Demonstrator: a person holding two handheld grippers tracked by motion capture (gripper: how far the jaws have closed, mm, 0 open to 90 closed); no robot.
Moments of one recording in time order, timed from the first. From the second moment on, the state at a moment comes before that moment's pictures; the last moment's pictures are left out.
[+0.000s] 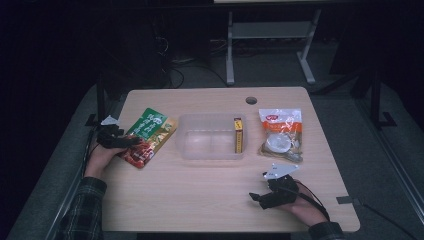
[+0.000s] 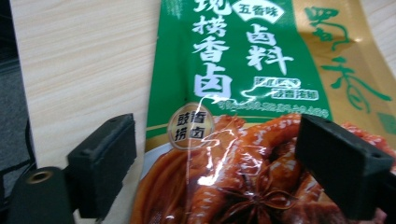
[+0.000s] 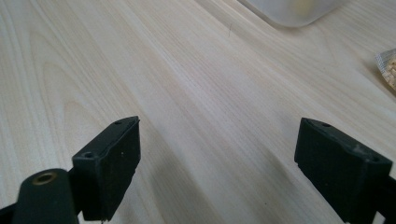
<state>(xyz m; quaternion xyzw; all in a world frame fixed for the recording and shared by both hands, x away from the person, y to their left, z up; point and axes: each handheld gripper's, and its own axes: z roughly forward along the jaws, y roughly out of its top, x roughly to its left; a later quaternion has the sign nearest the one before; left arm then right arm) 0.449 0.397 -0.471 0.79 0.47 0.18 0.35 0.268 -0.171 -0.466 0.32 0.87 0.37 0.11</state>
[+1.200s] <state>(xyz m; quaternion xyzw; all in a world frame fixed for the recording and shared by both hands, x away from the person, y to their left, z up) 0.445 0.381 -0.459 0.82 0.46 0.17 0.30 0.268 -0.169 -0.467 0.32 0.87 0.37 0.11</state>
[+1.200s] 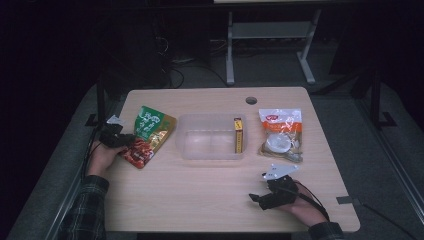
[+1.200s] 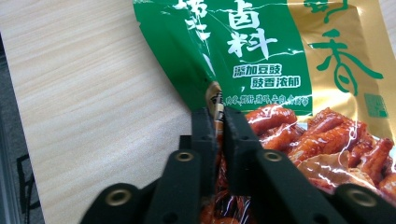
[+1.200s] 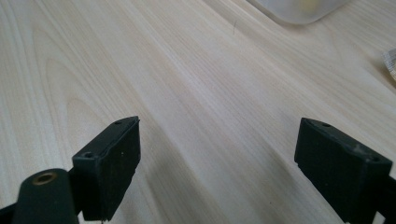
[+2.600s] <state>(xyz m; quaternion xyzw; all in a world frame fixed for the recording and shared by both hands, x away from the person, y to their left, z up) 0.363 0.410 -0.388 0.78 0.45 0.13 0.42 0.268 -0.174 -0.463 0.32 0.86 0.37 0.11</state>
